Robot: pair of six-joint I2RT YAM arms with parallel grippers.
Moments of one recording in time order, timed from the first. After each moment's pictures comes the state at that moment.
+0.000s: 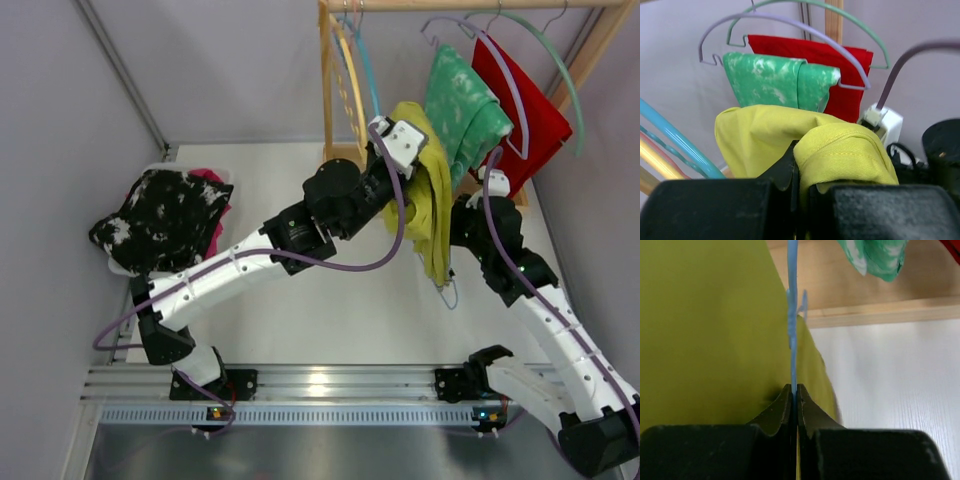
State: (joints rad) left arm -1.14 1.60 1.77 0.01 -0.34 0.15; right arm 0.34 0.88 0.90 -0.41 0.12 0.42
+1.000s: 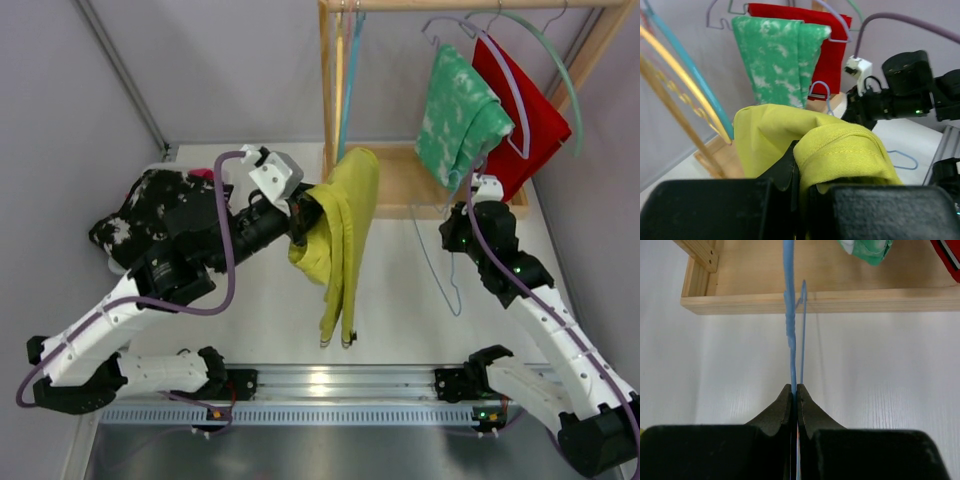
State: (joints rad) left arm -1.08 1.08 1.51 -0.33 -0.14 0.06; right arm 0.33 0.88 0.83 -0.43 0.15 0.31
